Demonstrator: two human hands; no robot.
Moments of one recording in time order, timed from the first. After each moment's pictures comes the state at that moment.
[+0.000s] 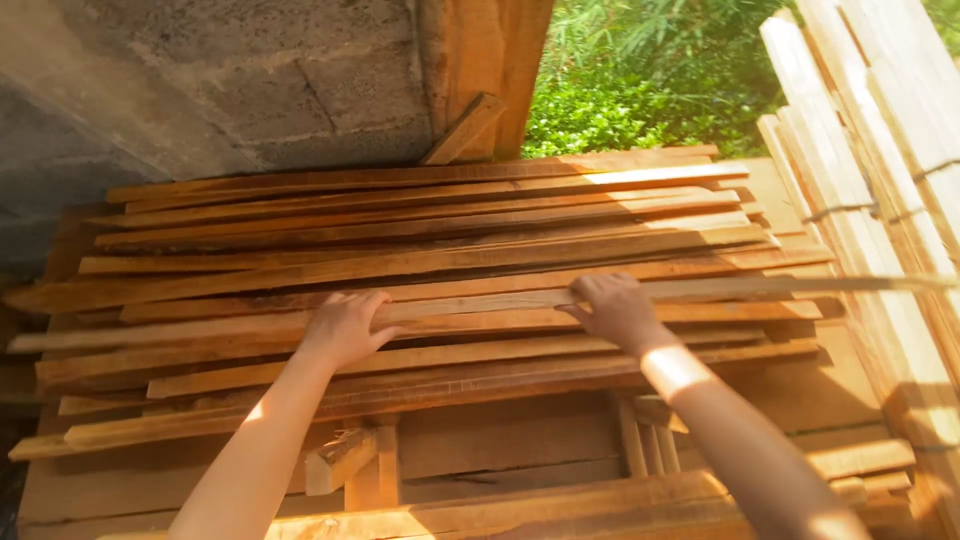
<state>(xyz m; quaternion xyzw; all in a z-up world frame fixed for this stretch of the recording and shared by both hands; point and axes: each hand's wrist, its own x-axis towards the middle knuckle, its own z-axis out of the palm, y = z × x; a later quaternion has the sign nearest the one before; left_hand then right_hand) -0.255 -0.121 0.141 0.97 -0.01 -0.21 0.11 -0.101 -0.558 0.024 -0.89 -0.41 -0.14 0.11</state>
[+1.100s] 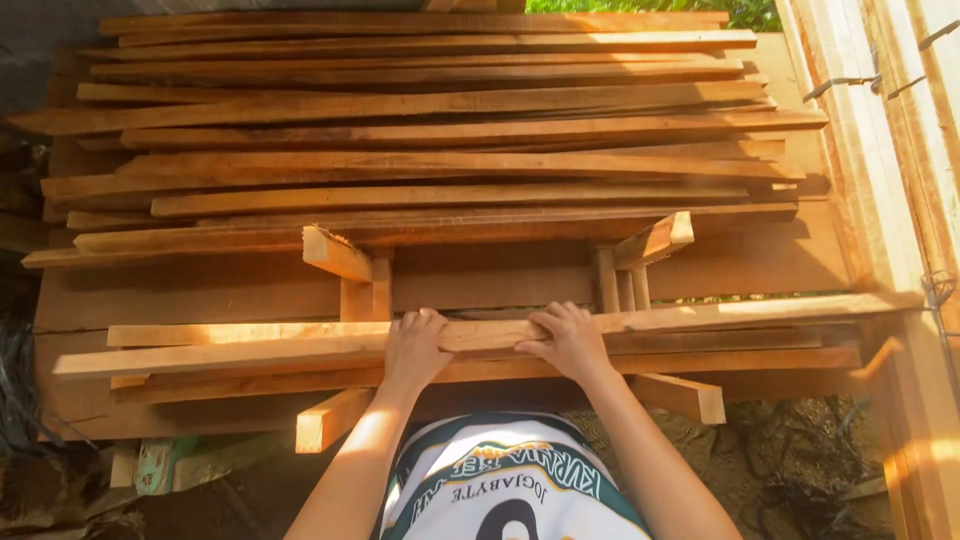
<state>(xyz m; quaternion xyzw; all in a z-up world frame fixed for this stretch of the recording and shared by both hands) -0.535 -0.322 0.030 0.97 0.09 -0.16 0.16 -0.427 -0.602 0.039 -0.92 -0.32 0.09 0.21</state>
